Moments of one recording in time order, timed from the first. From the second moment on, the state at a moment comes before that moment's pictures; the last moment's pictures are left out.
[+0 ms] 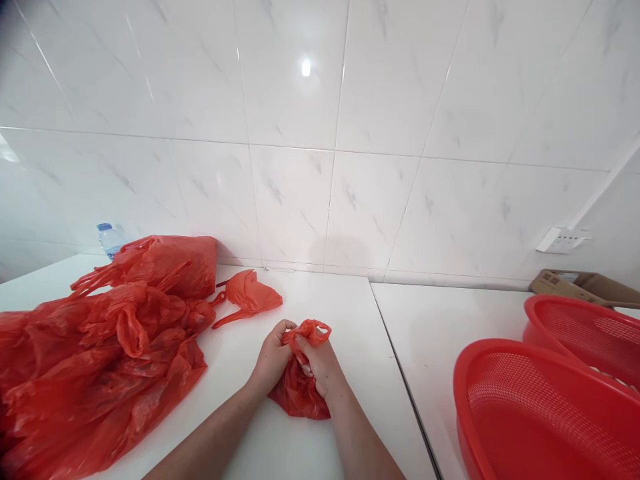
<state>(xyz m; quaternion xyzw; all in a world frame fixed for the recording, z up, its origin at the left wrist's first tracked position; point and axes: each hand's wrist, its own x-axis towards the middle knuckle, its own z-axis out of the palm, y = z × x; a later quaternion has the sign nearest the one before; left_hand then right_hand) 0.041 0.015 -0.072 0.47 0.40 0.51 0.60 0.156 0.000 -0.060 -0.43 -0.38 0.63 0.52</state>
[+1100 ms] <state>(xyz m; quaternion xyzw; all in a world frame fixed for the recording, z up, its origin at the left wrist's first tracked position) 0.046 0.003 -0.063 0.50 0.31 0.50 0.64 0.188 -0.006 -0.058 -0.28 -0.30 0.77 0.49</state>
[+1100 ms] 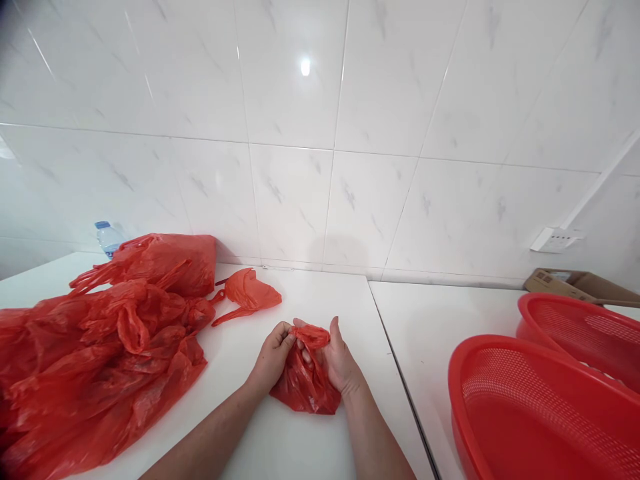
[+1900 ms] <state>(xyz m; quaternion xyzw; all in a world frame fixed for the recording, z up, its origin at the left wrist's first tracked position) 0.048 -0.002 -0.069 0.59 0.41 0.53 0.45 0.177 0.006 -0.074 -0.55 -0.51 0.39 0.53</state>
